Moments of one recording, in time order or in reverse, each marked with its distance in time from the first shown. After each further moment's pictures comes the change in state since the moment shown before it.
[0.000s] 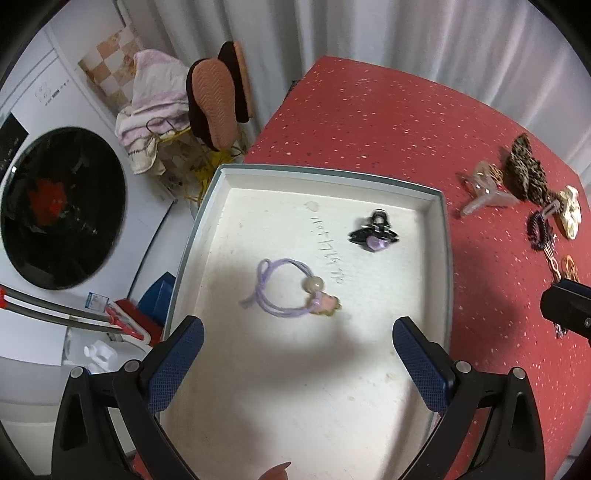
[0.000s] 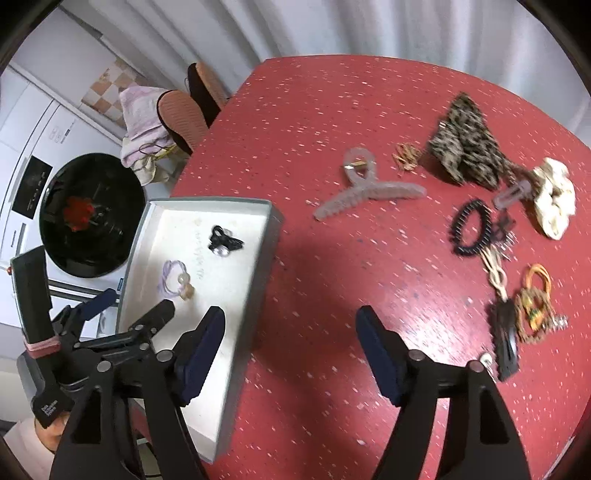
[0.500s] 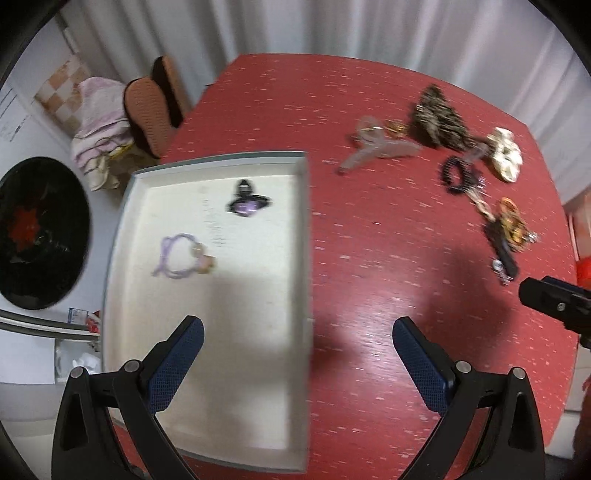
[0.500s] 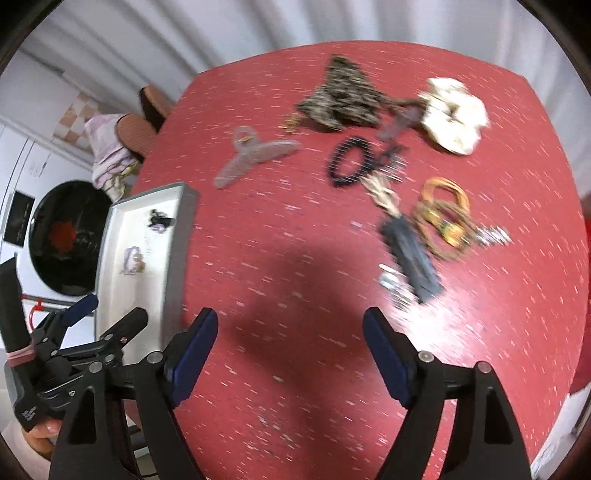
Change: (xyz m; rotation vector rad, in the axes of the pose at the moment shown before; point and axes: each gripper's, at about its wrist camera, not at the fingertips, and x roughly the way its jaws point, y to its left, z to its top) left arm -0.045 -0.098 -0.032 0.143 0.039 -0.108; right arm -0.047 -0.099 -0.063 0.177 -0.009 -0.052
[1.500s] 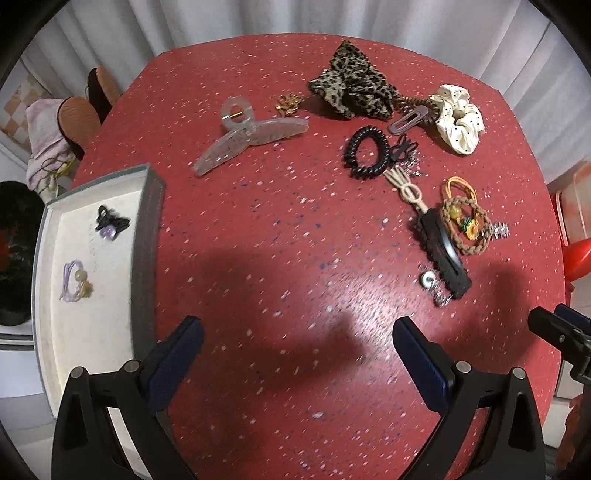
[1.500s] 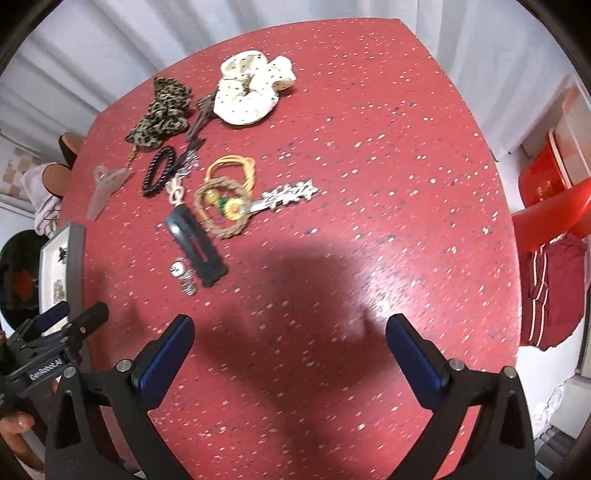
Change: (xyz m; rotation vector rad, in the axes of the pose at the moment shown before) left arm 0.038 -0.115 0.037 0.061 0.077 -0.048; right arm -0.018 -0.148 -0.011 0.157 -0.012 -0.155
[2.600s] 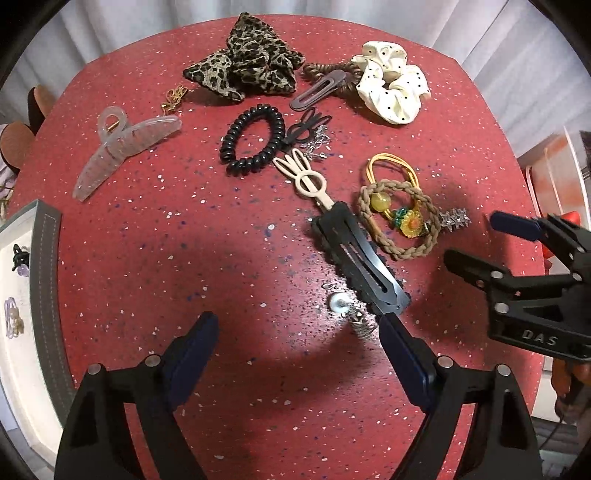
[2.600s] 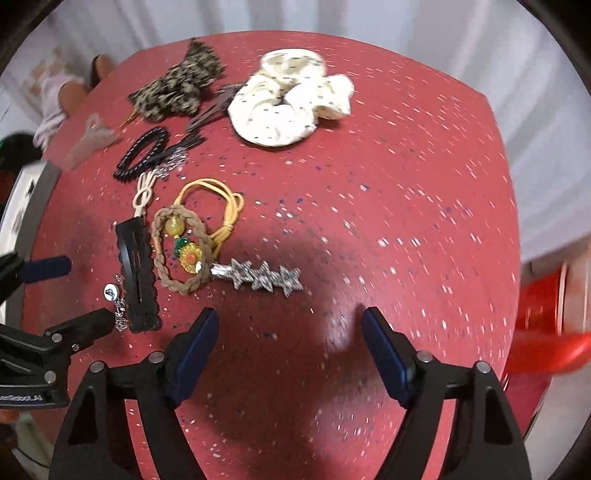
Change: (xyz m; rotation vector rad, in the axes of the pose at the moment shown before) left arm 0.046 -0.072 0.013 0.093 0.044 -0.125; right arm 0.051 0.015 0.062 -0.455 -0.031 -0.070
